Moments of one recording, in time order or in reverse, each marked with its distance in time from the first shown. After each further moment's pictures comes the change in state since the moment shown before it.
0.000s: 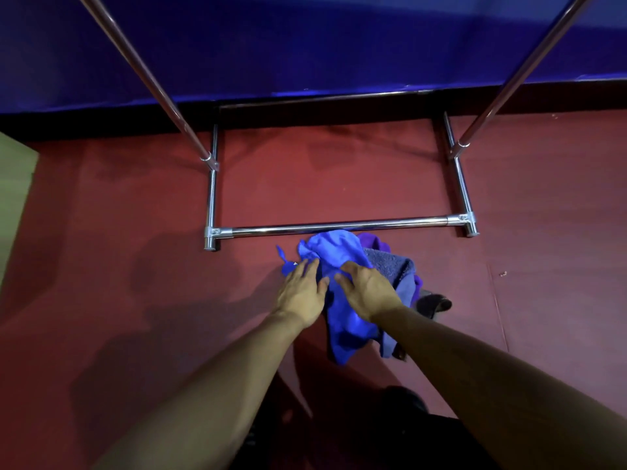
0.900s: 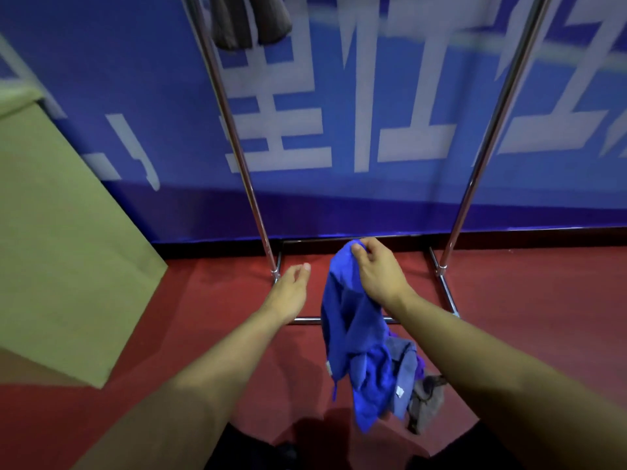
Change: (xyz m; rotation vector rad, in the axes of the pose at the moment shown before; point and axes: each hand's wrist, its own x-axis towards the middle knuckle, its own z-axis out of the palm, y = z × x) left_hand -0.206 0.076 -0.244 -0.434 0.395 0.051; right_hand -0.138 -0.193 -0.236 0.635 0.448 -0.226
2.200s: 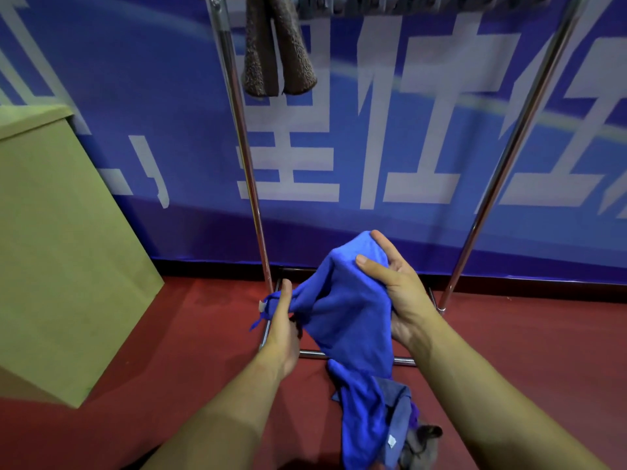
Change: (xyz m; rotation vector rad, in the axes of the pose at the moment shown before) left_hand 0.007 0.003 0.023 -1.241 0.159 -0.180; right_hand -0.006 -0.068 -0.034 1.084 -0.223 0.216
